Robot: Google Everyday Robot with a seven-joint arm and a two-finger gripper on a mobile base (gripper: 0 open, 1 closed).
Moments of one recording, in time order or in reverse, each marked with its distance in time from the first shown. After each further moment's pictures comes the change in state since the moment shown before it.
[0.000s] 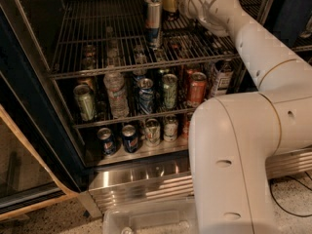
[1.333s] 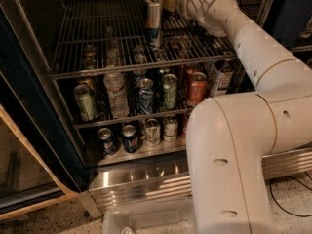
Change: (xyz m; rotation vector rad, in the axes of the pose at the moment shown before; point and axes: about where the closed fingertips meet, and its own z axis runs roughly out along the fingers) arm 0.002 0.000 0.003 0.001 0.001 0.010
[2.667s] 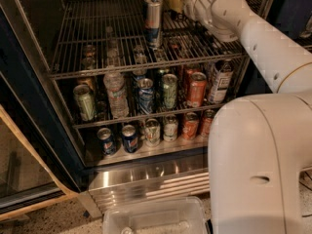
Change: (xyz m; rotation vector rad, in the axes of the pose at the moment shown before) arm -0.007 -0.008 -0.032 0.053 -0.018 0.008
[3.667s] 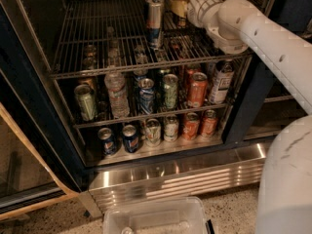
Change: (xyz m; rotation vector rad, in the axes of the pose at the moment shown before) arm -0.009 0.019 -0.056 0.028 -0.028 0.042
